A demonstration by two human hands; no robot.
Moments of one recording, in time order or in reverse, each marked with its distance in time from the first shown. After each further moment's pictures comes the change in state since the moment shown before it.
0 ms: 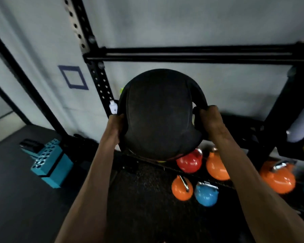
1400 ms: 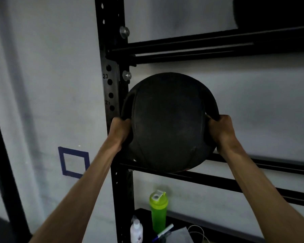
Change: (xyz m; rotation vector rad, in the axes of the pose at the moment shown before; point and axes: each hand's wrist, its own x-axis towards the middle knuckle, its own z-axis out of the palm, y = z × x) left_hand 0.426 0.312 -0.172 -0.050 0.029 0.502; right_hand 0.269 -0.325 0.319 0.138 0.197 -0.339
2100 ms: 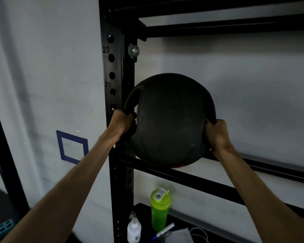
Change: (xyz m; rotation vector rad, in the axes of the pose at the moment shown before) left_hand 0.082 -0.053 0.007 0.248 0.015 -0.071; right_hand 0.062 0.061 0.072 -0.019 -0.078 0.116
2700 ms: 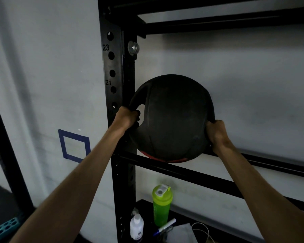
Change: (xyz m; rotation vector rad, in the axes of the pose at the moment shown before) left_hand 0.016 -0.002 0.010 0.092 -0.050 -0.032; right_hand 0.013 0.015 0.002 -0.041 -0.029 0.082
